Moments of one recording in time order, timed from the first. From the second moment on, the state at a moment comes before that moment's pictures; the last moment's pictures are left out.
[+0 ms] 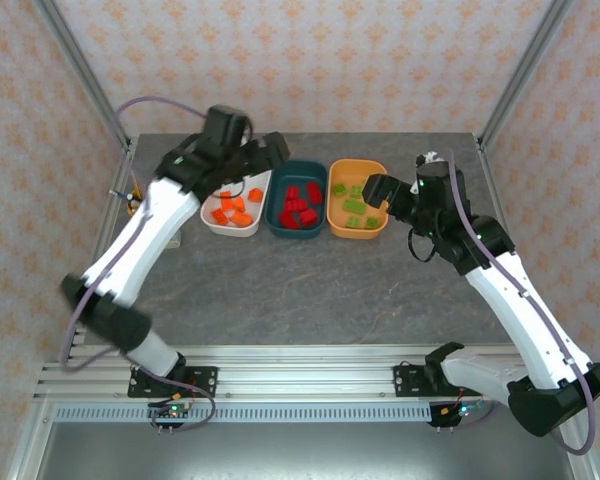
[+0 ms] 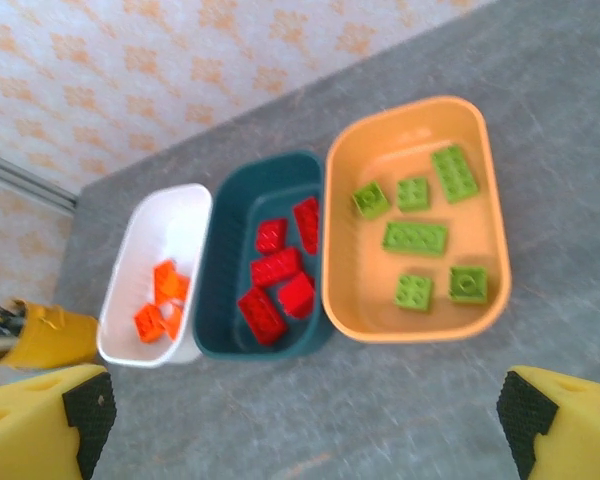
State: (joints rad) left arm -0.43 1.50 1.71 -0.84 -0.05 -0.72; right arm 0.45 1.06 1.27 -0.79 0.09 0.65
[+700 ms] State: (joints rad) left arm -0.45 0.53 0.55 -0.74 -0.72 -0.51; right arm 0.44 0.92 0.55 -0.34 0.67 0.38
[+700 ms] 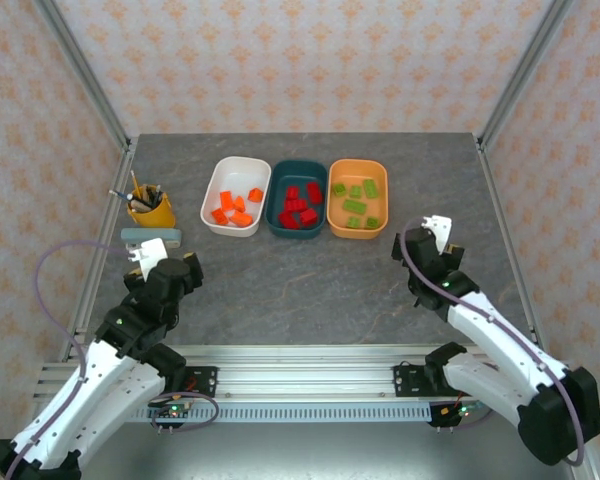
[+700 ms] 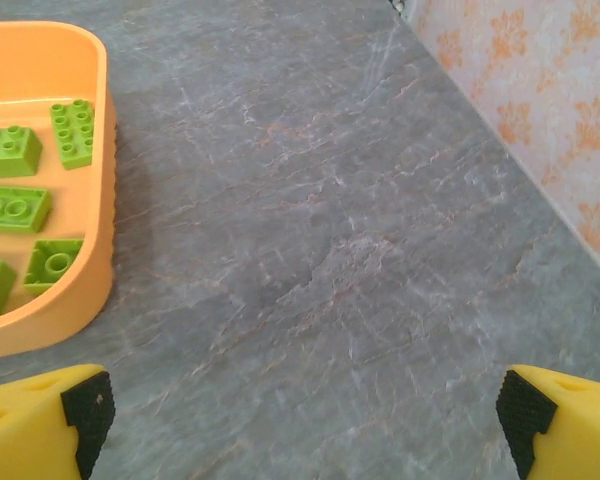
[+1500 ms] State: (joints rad) left arm -0.03 1.47 0.53 0.34 -0.38 -0.16; right arm 0.05 1.50 0.38 0.67 0.34 0.14
